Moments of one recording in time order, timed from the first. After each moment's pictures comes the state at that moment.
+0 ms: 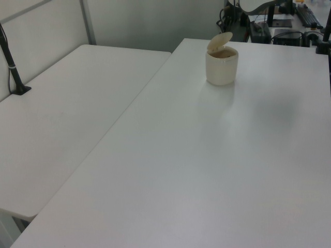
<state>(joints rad) -0.25 0.38 -0.13 -1.53 -0.05 2.37 0.09</state>
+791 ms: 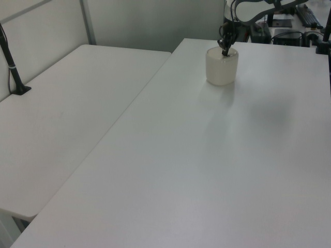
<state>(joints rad) -0.21 0.40 -0.12 -1.57 -0.06 2.25 0.06</state>
